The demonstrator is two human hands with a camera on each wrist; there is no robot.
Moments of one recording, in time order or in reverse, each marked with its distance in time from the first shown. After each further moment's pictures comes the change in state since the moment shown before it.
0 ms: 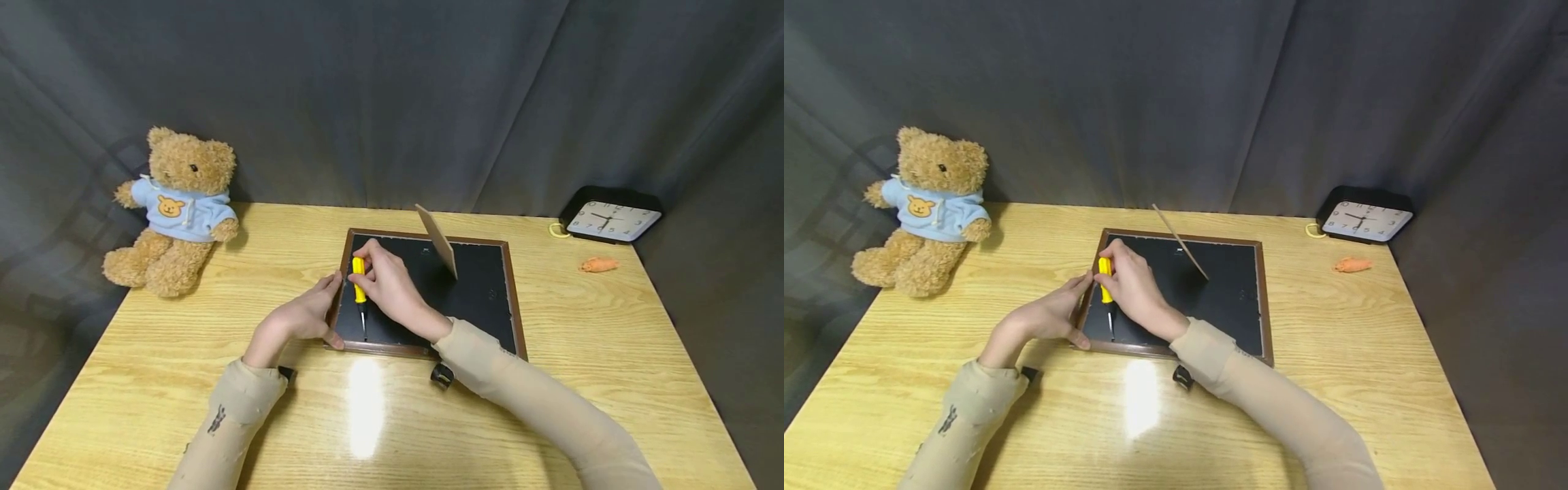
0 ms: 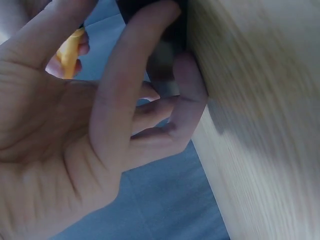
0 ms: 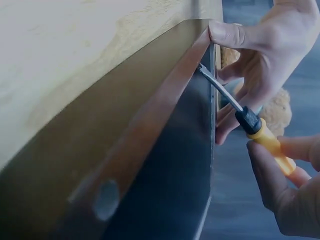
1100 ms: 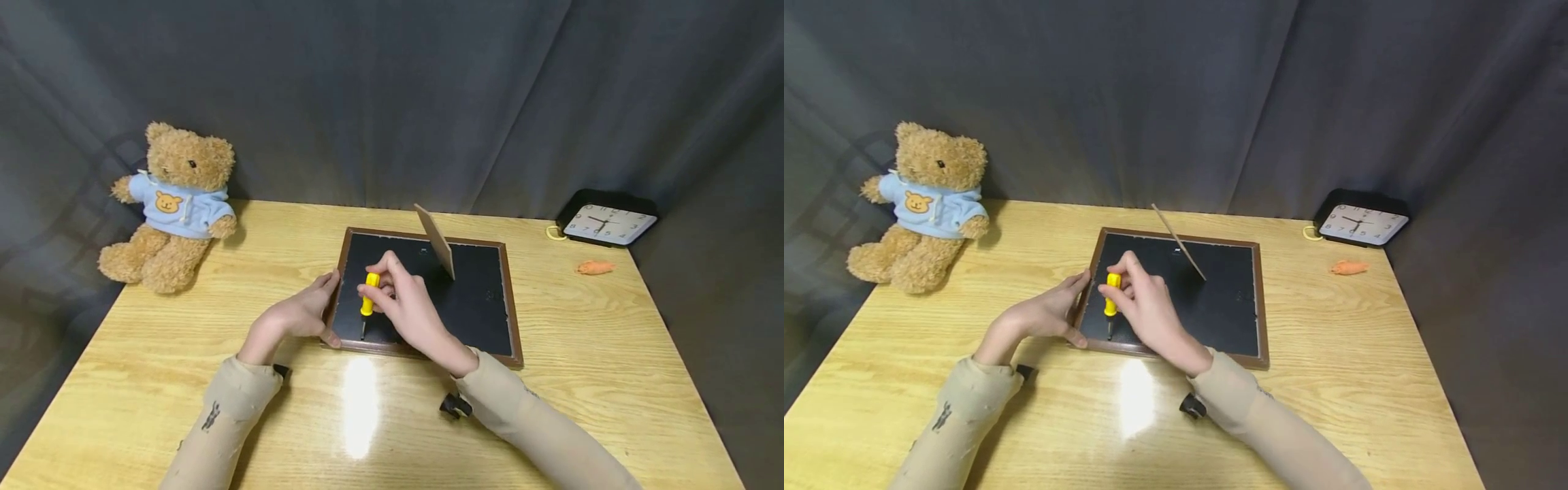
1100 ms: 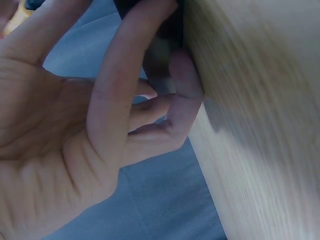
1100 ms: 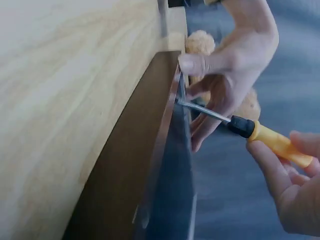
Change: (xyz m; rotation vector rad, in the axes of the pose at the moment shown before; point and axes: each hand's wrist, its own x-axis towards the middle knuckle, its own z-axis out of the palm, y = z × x) left_hand 0.002 -0.003 -0.001 -0.028 -0.002 0.025; right_hand -0.045 -0.008 -0.015 0.202 0.045 -0.012
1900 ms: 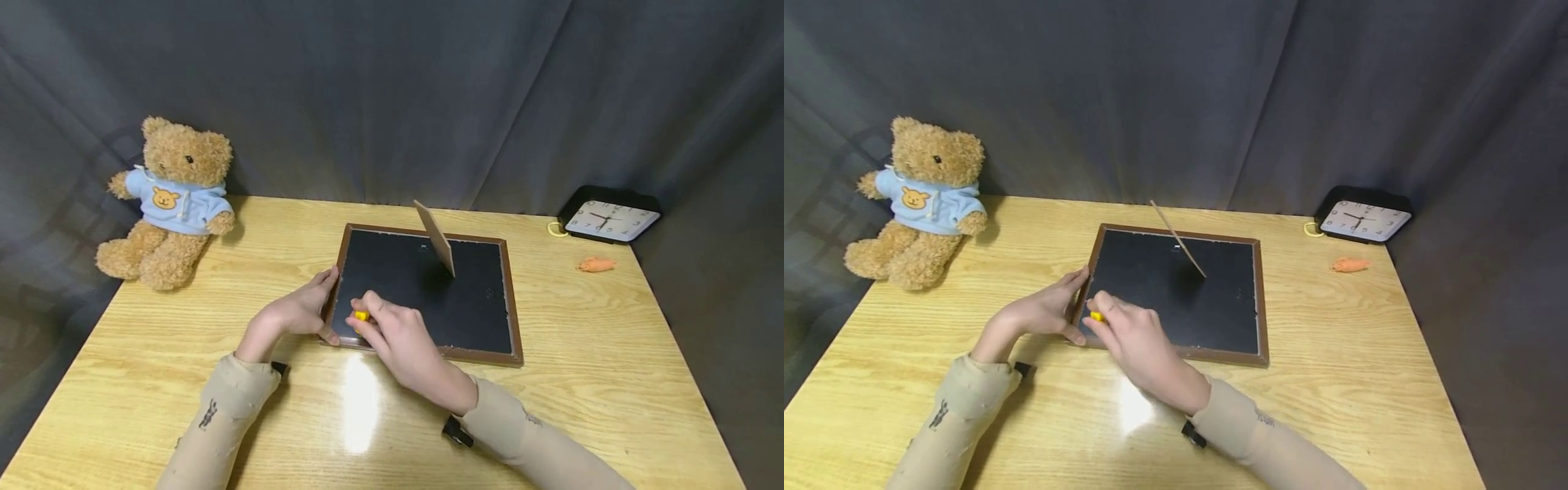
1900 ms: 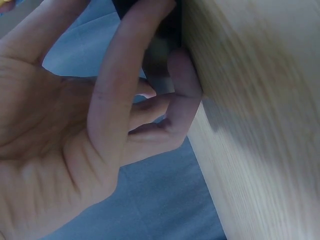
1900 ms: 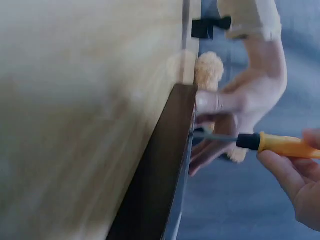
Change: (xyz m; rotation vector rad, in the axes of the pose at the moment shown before) left_hand -0.001 -0.002 0.000 -0.003 -0.016 0.000; right_hand -0.037 -0.012 0.018 -0.246 0.005 -0.304
